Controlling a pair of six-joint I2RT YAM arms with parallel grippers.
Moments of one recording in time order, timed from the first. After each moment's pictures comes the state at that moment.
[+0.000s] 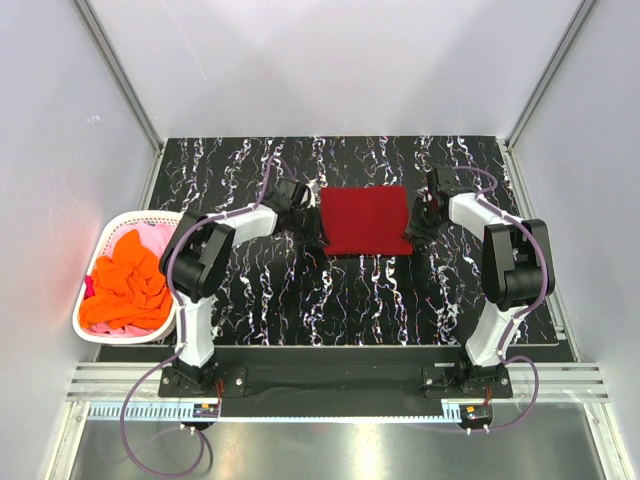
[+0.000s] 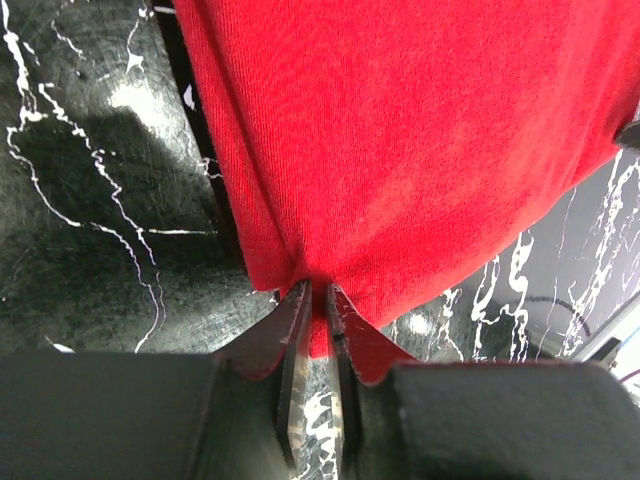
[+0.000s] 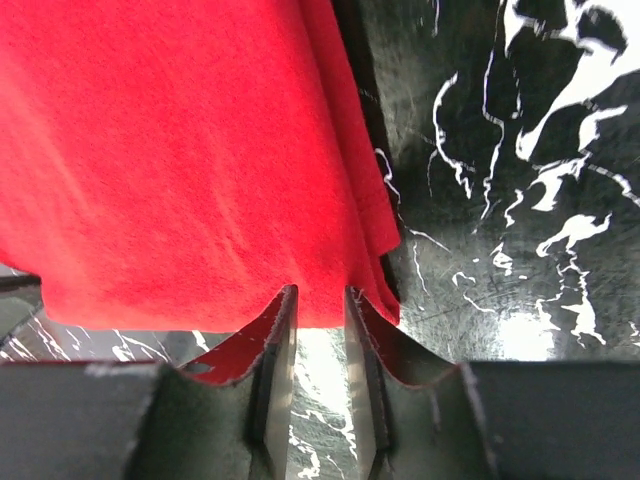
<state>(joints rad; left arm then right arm) -0.48 2.01 1.28 -0.22 0.40 -0.56 0.14 1.84 1.20 -0.52 -0.21 0.51</state>
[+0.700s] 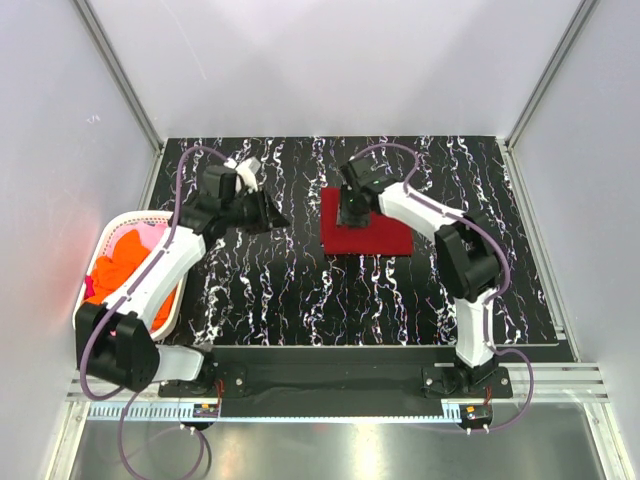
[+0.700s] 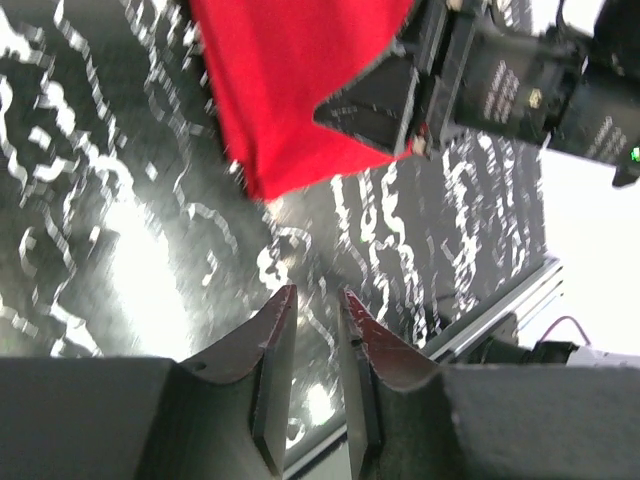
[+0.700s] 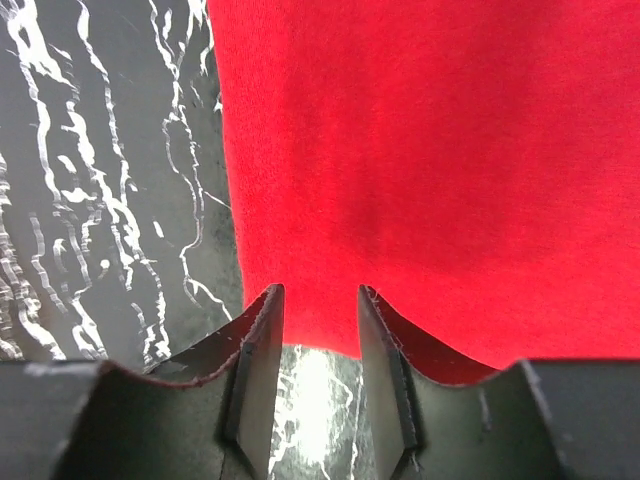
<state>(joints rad) -0.31 1.33 1.10 -0.44 0.45 -0.54 0.54 2.02 1.59 -0.58 -0.02 0.59</state>
